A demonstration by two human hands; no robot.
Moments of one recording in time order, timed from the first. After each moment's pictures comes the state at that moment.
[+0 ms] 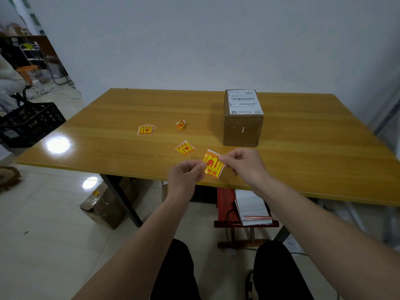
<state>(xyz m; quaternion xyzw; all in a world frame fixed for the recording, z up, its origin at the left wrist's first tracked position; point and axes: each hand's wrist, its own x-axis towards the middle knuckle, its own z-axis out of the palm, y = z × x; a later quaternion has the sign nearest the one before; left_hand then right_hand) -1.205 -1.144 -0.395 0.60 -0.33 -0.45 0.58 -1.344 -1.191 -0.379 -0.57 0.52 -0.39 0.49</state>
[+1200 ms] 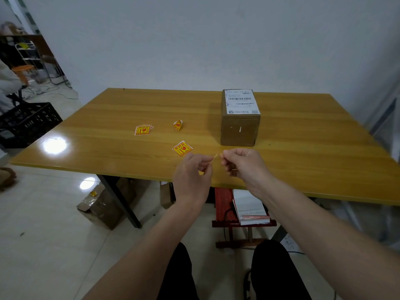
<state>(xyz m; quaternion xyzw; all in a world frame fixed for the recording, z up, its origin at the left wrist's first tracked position) -1.225 -1.145 -0.400 0.67 -0.57 -0.08 0.48 -1.347 -1.181 -0.367 -0.50 0.49 -0.41 0.59</state>
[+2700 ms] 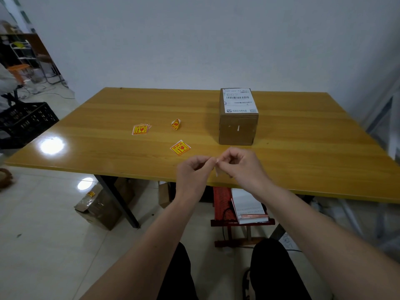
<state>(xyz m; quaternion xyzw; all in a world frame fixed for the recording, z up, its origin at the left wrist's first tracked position) -1.229 -1.143 -0.392 0.57 -0.42 -0.39 0.59 -1.353 -1.173 -0.374 -0.67 0.46 -0.39 0.44</state>
